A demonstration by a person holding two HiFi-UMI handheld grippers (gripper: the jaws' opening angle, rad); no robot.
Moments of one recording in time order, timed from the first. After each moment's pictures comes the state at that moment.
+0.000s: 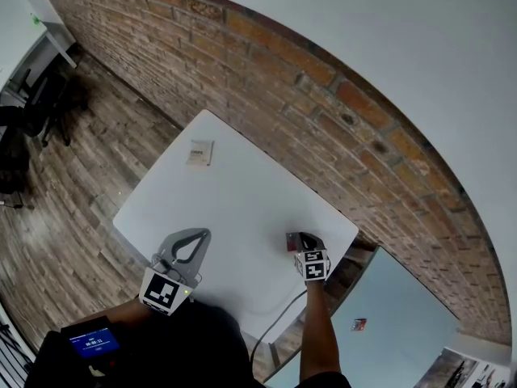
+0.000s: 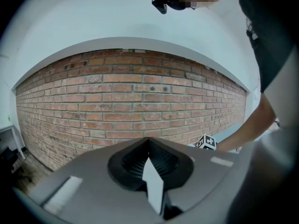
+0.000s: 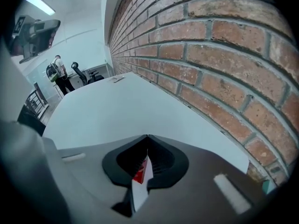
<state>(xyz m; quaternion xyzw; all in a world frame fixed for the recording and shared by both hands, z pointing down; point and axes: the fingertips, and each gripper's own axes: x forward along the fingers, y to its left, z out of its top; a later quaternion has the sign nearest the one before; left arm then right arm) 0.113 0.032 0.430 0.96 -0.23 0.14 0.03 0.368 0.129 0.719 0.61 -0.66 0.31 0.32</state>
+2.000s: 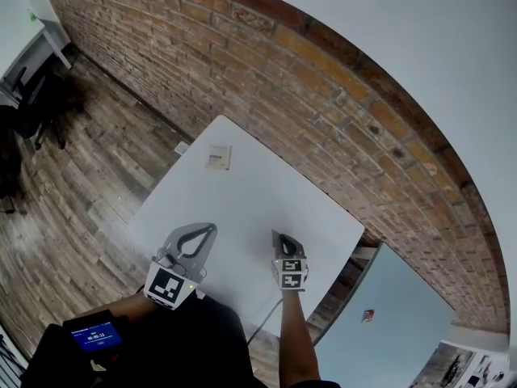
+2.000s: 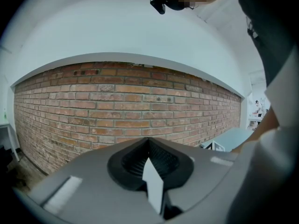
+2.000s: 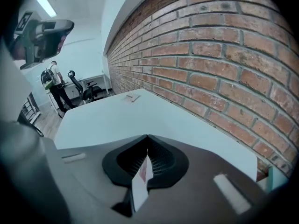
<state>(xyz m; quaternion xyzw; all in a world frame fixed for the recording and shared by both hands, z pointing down) 0.045 0.002 0.414 0.97 -0.20 0.10 0.02 0.228 0.088 0.661 0.66 -0.65 0.28 0.26</state>
